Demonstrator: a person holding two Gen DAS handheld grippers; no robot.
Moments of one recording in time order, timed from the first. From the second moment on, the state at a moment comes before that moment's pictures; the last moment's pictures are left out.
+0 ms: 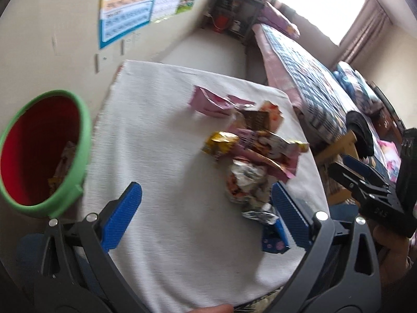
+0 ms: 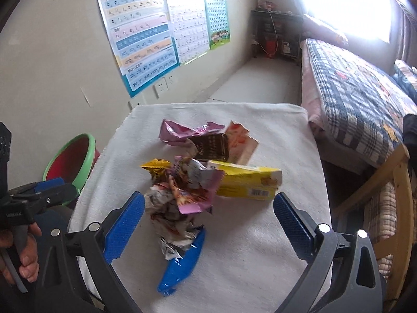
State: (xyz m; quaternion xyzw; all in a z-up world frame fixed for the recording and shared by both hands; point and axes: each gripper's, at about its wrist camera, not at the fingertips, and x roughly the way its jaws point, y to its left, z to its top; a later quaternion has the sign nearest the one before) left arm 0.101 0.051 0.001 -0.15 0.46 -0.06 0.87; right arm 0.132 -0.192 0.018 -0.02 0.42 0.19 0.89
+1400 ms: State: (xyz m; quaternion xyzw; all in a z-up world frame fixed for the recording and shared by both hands) left arm 0.140 0.034 -0.064 -0.18 0.52 -0.12 0.83; right arm 0.184 -0.188 -0.061 0.09 0.52 0.22 0.82
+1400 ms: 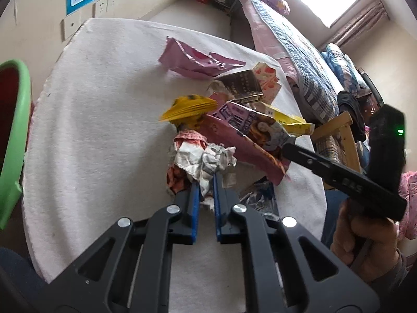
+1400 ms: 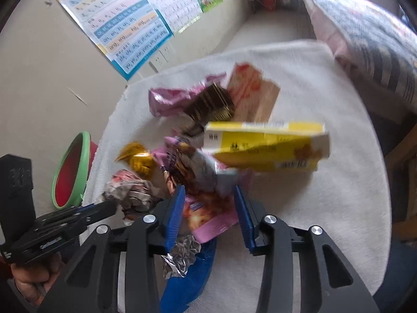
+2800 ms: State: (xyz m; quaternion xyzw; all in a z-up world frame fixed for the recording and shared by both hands) left arm 0.107 0.045 -0.025 -0.16 0.48 -0.10 0.86; right arm 0.142 -0.182 -0.009 0.08 0.46 0.28 0.84
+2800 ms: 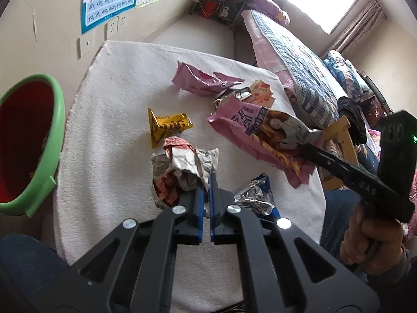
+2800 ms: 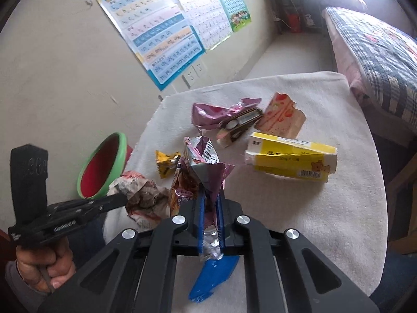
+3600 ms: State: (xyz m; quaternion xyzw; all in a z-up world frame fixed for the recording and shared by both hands) left arm 0.088 0.148 0.033 -0.18 0.41 0.00 0.90; right arm 0.144 -0.091 0.048 0.04 0.38 0.34 0.86
